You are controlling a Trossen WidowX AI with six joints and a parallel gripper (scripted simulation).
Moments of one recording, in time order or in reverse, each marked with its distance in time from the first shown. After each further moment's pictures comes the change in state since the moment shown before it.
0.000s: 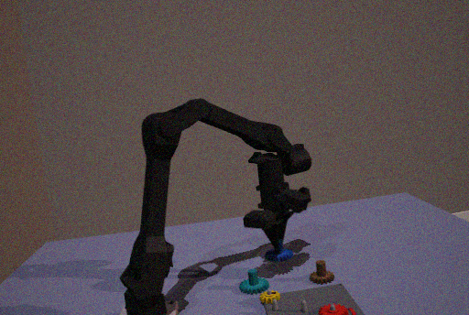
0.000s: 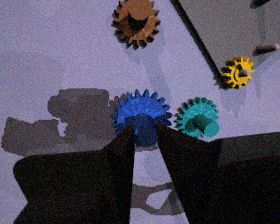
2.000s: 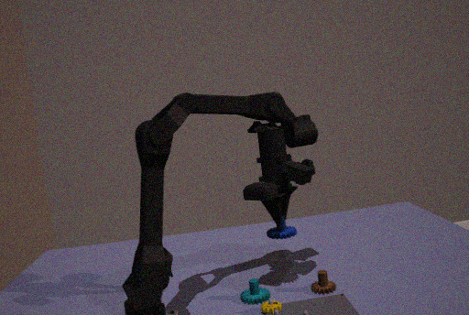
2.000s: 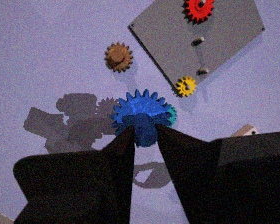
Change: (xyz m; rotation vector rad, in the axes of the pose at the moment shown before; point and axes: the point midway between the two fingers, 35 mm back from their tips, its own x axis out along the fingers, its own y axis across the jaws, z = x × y) arm -0.089 -0.031 0.028 0.001 -0.008 0.002
